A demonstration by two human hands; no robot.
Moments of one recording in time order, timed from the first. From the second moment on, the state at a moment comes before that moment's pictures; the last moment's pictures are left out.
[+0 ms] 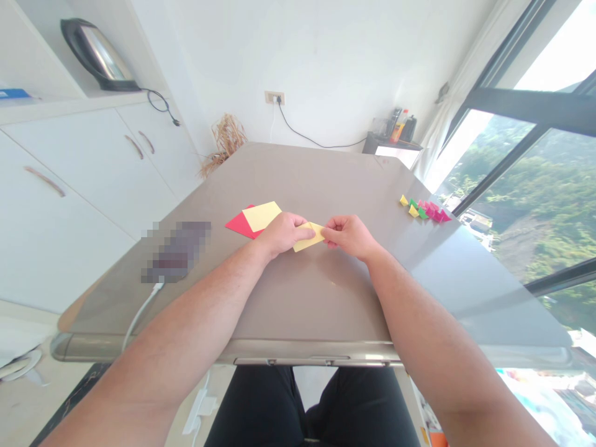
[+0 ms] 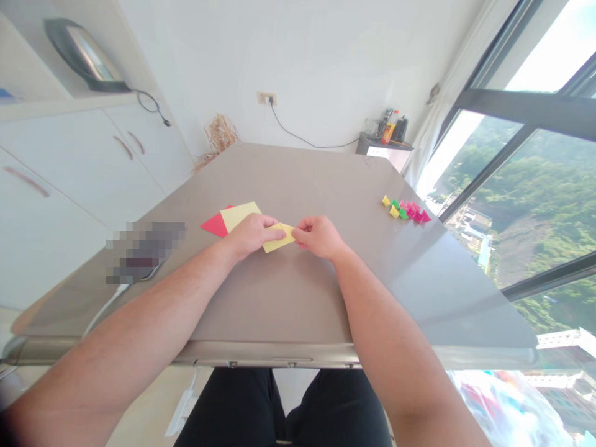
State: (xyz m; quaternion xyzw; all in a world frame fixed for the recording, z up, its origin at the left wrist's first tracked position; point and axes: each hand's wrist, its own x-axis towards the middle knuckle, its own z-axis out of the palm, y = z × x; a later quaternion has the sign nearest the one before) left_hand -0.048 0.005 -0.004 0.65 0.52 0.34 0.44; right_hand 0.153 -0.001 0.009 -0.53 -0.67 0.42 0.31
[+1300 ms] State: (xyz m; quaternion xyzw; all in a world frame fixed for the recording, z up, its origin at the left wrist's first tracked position) left_hand -0.044 0.008 -0.005 0.48 0.46 0.43 0.60; right_hand 0.146 0.004 -0.005 -0.44 -0.63 0.43 0.48
